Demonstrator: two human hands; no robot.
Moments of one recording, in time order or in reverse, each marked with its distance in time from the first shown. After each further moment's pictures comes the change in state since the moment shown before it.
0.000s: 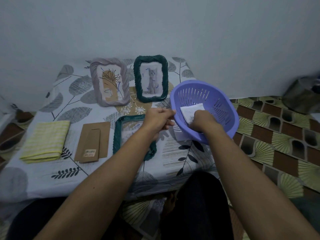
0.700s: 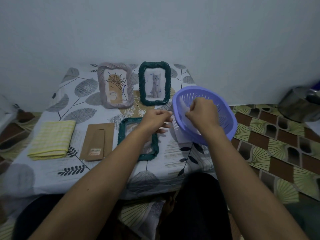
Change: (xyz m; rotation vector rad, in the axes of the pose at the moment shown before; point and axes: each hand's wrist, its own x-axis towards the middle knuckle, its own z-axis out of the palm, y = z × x) left_hand -0.021 0.015 -0.025 0.141 -0.059 0.039; right_hand -0.032 -0.030 -0.028 0.162 0.496 -0.126
